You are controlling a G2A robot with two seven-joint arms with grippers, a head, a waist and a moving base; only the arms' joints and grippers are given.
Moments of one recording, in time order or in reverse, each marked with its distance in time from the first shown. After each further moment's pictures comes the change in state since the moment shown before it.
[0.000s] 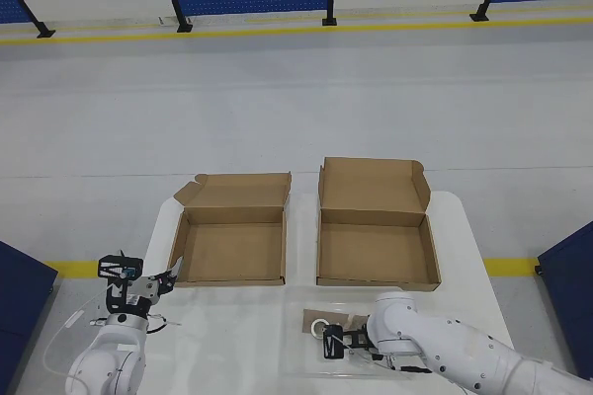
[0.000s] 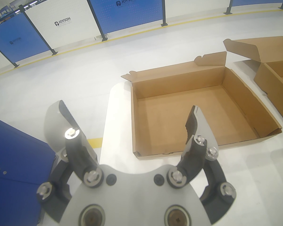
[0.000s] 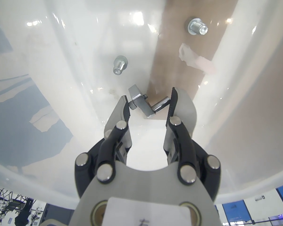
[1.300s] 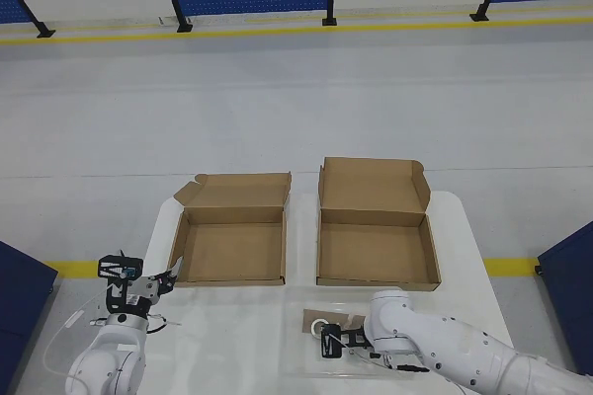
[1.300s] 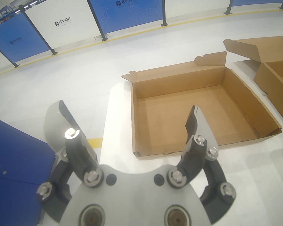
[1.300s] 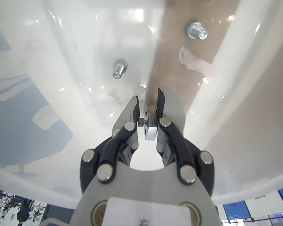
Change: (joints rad) left arm 0.000 0.000 0.000 0.000 0.000 0.000 0.000; right arm 0.023 -0.016 -0.020 0.014 0.020 0.018 0.018
